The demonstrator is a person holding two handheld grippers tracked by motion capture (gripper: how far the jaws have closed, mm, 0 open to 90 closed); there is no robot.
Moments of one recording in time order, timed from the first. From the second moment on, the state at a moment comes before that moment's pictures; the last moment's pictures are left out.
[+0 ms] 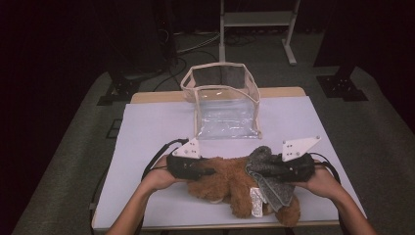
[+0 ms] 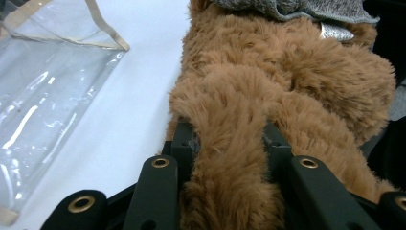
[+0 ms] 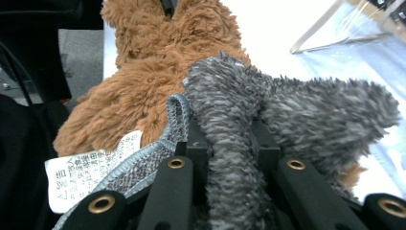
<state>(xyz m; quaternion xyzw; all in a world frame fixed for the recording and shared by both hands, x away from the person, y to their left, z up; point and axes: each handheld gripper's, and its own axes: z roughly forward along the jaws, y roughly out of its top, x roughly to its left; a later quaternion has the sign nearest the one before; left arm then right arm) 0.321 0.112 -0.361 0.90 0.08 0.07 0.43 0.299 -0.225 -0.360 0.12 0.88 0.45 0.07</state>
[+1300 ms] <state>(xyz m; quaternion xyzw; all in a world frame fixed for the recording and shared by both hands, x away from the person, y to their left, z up) 0.292 0.133 -0.381 0.88 0.11 0.07 0.46 0.286 -0.182 -0.358 0.06 0.91 0.42 0.06</state>
